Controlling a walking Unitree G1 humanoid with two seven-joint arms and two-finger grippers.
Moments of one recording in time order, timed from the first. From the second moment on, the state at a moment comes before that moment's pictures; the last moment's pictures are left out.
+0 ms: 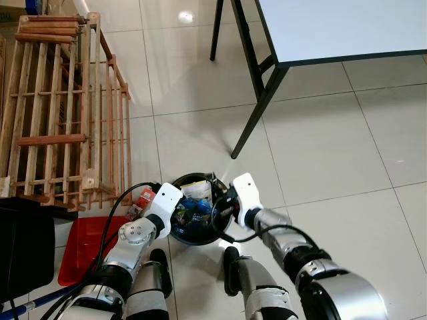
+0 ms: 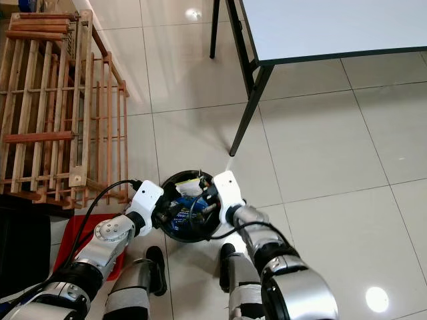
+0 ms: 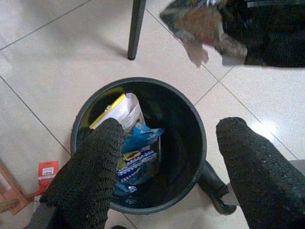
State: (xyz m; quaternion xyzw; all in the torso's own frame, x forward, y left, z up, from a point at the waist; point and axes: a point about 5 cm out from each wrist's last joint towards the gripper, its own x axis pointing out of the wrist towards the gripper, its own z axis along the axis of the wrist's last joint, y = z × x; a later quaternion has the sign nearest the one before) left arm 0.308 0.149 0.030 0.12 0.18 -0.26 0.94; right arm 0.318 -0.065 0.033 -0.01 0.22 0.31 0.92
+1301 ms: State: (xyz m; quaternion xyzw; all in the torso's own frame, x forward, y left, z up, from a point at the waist) left arm 0.300 0.152 0.020 0.12 0.20 -0.26 0.94; right arm 0.313 -0.063 0.027 -0.01 0.23 0.32 0.92
